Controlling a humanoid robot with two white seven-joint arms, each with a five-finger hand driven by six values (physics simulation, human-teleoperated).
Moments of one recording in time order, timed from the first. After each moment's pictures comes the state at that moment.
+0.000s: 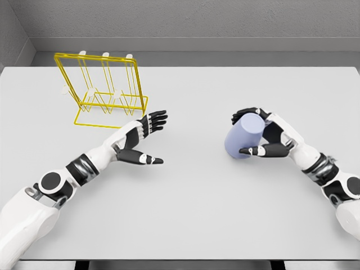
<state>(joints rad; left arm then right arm) -0.30 0.48 -0.62 -1.43 0.59 -0.19 -0.36 -0.32 -0.62 0.64 -1.23 -0.89 -0.61 0.61</state>
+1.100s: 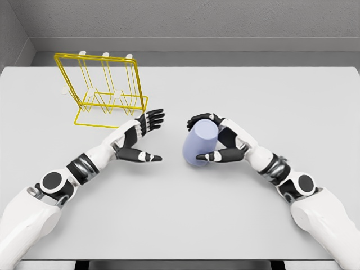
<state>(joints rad) -0.30 0.46 -0.60 -1.38 0.59 -0.21 -0.35 -0.37 -0.41 0.70 -1.18 -0.79 -0.61 0.61</state>
